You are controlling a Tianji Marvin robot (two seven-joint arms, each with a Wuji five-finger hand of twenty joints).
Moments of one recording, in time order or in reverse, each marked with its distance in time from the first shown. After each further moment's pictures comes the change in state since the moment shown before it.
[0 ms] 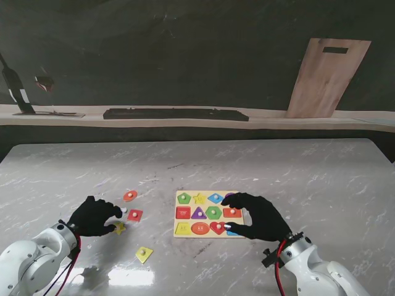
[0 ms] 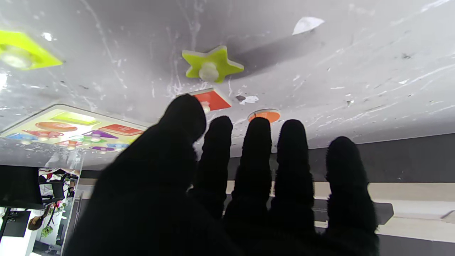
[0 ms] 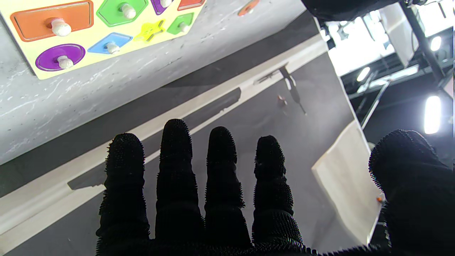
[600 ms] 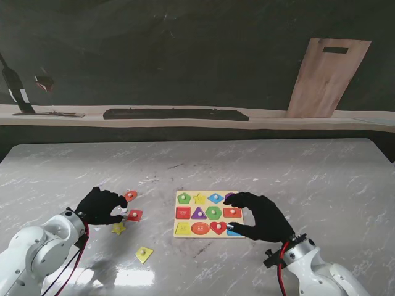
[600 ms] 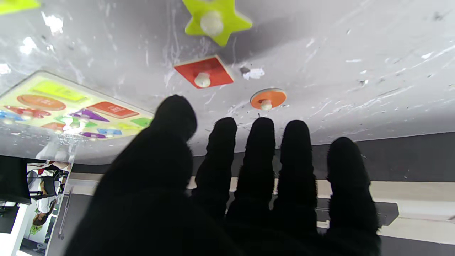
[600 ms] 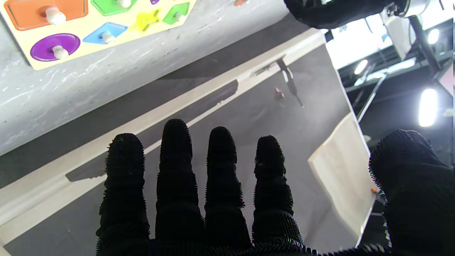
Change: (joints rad) left arm -0.084 -0.005 0.052 -0.013 -0.063 0.061 -0.108; right arm -0.019 -0.004 0.017 -0.007 -0.001 -0.026 -0.029; left_hand -0.009 0.048 -0.118 0.000 0.000 0.030 -0.028 0.000 0.000 0.022 0.000 -0.009 -0.009 0.025 0.001 -0.012 -0.004 0.000 0.024 0.009; right_hand 0.000 0.000 0.000 0.000 0.000 0.000 0.000 0.001 0.000 0.000 0.000 0.000 0.000 0.000 0.000 0.000 0.000 0.000 0.000 0.000
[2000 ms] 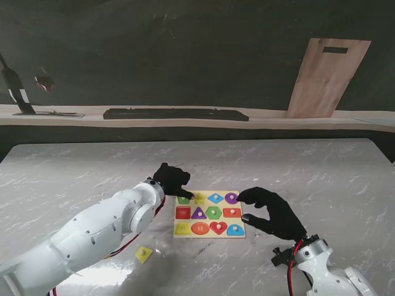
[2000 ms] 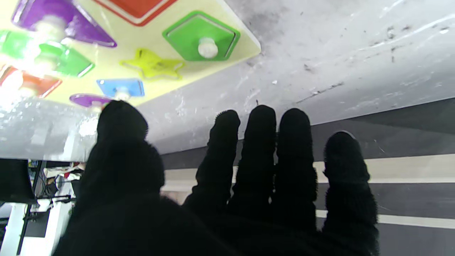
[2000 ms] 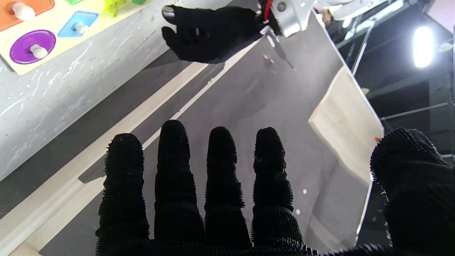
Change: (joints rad) left arm -0.696 -0.146 0.897 0.435 -0.279 0.417 0.179; right arm -0.036 -0.010 0.071 -0.020 0.251 -0.049 0.076; left_hand -0.121 0.117 -0.396 -0.012 0.054 0.033 0.105 0.050 0.129 0.017 0.230 0.195 0.142 -0.001 0.224 0.059 0.109 0.000 0.084 0.040; right_hand 0.000 -0.013 0.000 0.000 0.071 0.000 0.072 0.036 0.000 0.000 0.000 -0.001 0.000 0.020 -0.028 -0.009 0.000 0.006 0.000 0.000
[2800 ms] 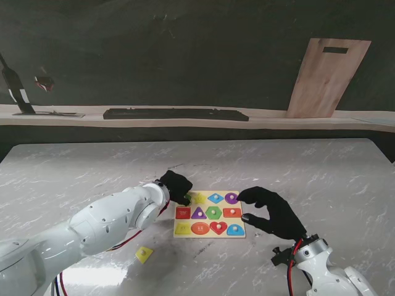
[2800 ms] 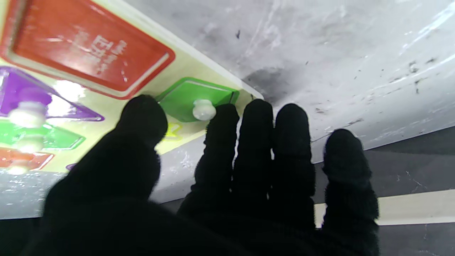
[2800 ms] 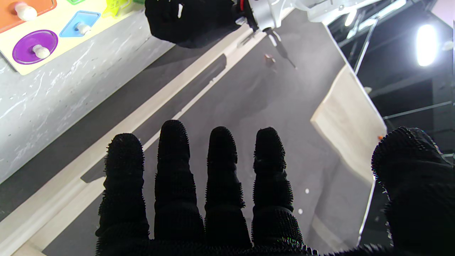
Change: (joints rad) left arm -0.162 -0.078 0.259 0.229 -0.102 -0.049 0.002; right arm 0.002 0.000 -0.002 -0.001 0.004 0.011 0.000; left_hand -0.115 -0.162 0.526 -0.035 0.043 -0.006 0.288 0.057 0.102 -0.043 0.073 0.011 0.108 -0.038 0.091 -0.012 0.086 0.000 0.054 0.000; right_hand 0.000 -0.009 0.000 0.000 -0.001 0.000 0.000 0.000 0.000 -0.006 0.000 0.000 0.000 0.000 0.000 0.000 0.000 0.000 0.000 0.000
